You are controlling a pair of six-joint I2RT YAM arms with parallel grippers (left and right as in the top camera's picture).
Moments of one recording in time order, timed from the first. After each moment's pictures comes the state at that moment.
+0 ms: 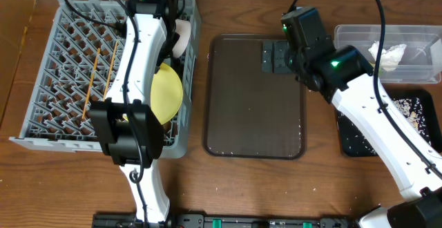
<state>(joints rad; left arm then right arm) -0.09 2.09 2.01 -1.37 -0.37 -1.20 0.52 1.65 1.56 -0.79 0.12 0.42</state>
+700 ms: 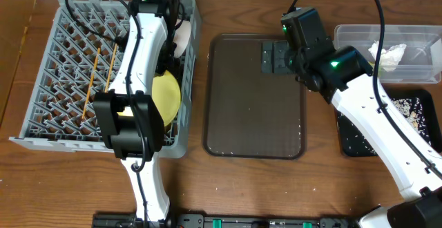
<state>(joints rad) -0.07 2.15 2.01 -1.51 -0.35 -1.32 0.52 1.65 1.56 -0.78 0.12 0.42</state>
